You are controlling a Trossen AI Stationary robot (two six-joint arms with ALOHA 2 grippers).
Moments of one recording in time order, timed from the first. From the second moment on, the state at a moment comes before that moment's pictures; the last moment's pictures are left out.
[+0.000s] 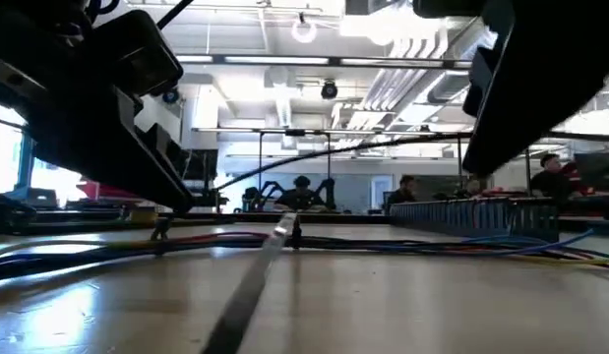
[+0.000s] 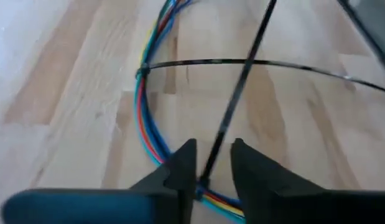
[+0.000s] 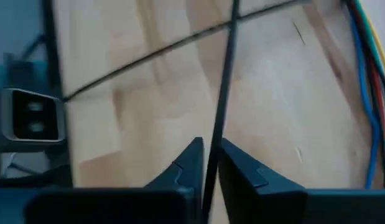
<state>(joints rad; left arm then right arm) -0.52 1.66 0.55 0.46 -0.30 -0.43 0.62 1.86 1.19 -0.33 0.23 0.86</state>
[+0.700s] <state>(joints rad) -0.55 1.54 0.55 0.27 -0.30 -0.34 0.44 2.03 1.22 0.15 0.25 0.51</state>
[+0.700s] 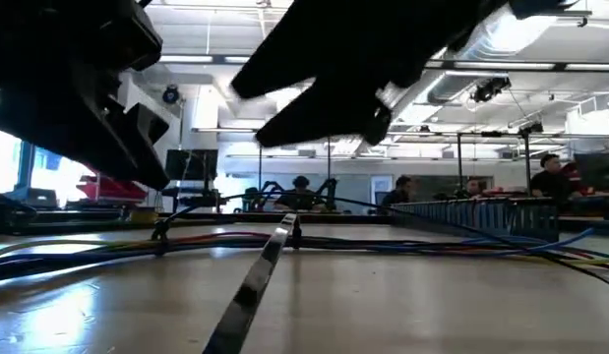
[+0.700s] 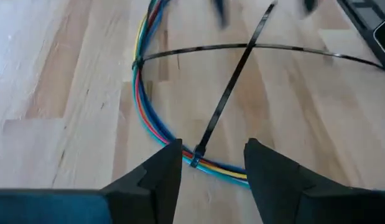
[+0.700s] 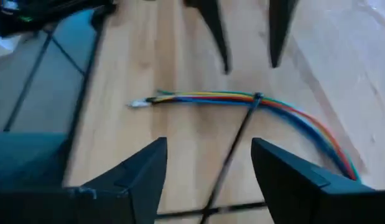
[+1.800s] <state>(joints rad) -0.55 1.71 0.55 0.47 -0.33 -0.23 0.41 2.28 1.68 -0.38 0.32 0.47</state>
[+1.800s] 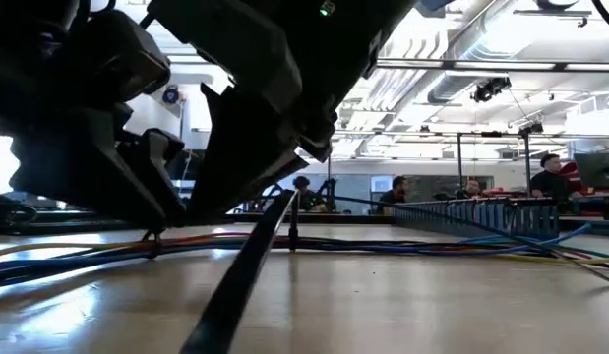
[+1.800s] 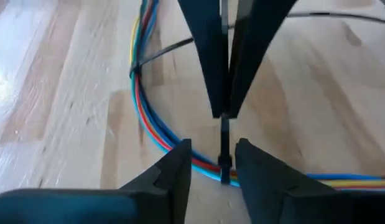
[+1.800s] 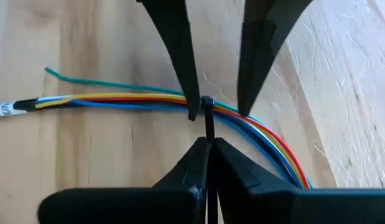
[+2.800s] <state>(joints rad) -0.55 1.71 0.55 0.38 -0.28 -0.24 0.47 2.27 1.68 -0.57 0.26 0.65</state>
